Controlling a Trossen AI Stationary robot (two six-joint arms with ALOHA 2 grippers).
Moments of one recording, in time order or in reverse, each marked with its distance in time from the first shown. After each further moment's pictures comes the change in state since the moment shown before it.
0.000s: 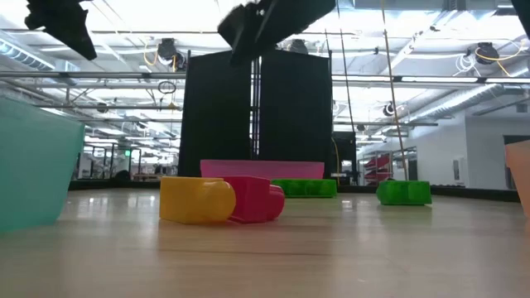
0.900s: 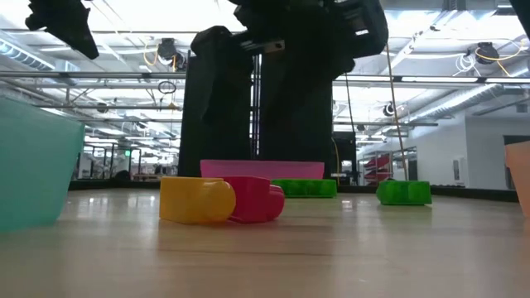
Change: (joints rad) left arm 0.000 0.001 0.000 0.027 0.012 -0.027; right arm 0.121 0.137 0.000 0.065 0.231 -0.129
